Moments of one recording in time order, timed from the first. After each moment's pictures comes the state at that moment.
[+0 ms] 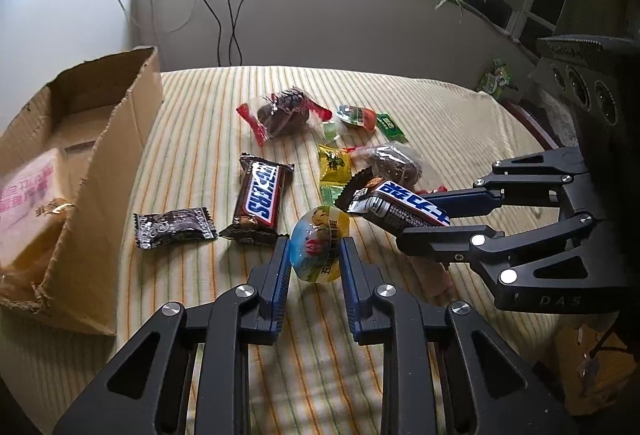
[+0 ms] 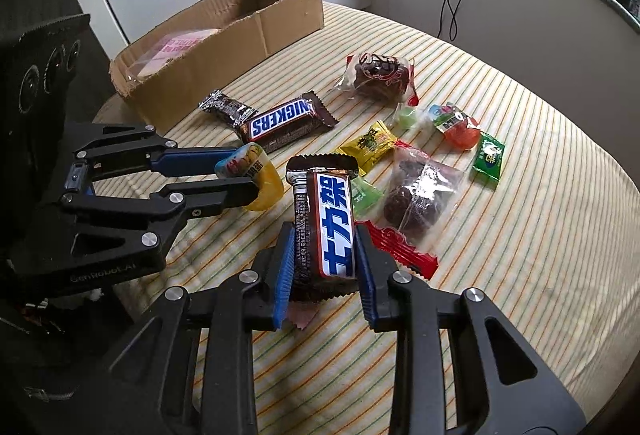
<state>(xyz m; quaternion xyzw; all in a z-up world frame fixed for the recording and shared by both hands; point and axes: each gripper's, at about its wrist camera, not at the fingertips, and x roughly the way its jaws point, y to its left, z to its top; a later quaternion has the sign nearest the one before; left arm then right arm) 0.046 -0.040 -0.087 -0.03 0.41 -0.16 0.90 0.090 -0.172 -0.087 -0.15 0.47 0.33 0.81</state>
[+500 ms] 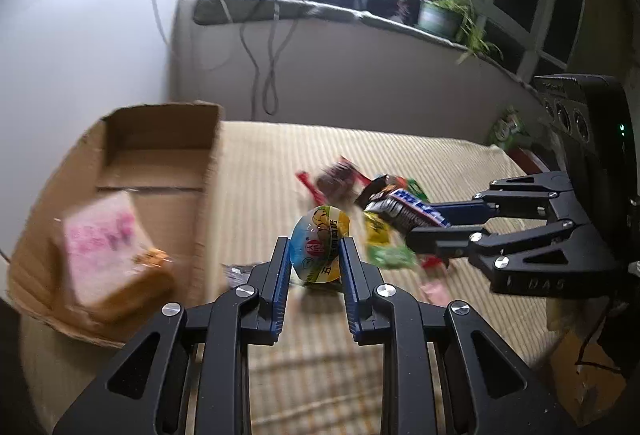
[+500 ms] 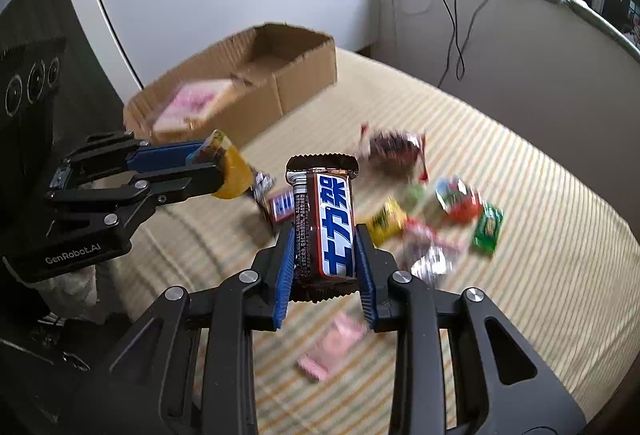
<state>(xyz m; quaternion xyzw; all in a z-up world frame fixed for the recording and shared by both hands) 0.046 0.012 -0.042 -0.05 0.36 -0.12 0.93 0.108 -0.142 -0.045 -0.14 0.43 0.35 0.82</state>
